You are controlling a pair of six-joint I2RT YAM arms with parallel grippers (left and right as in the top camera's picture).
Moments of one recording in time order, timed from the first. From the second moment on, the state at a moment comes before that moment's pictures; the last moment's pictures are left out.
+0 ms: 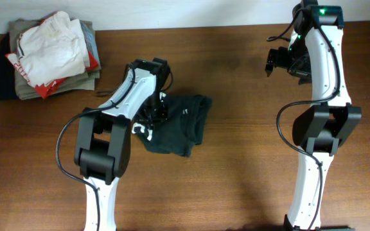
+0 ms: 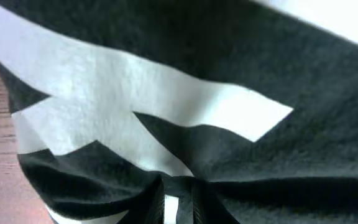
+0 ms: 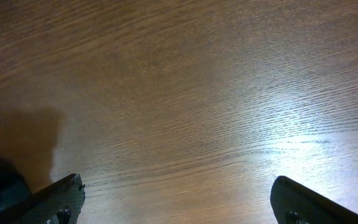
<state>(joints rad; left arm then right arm) -0.34 2.27 1.79 -1.31 0.00 -0.30 -0.09 2.46 2.58 -1.69 -0.03 0.24</state>
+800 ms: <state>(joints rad) -0.01 2.42 1.98 -1.29 0.65 0.13 -0.09 2.46 2.58 -1.69 -0.03 0.24</state>
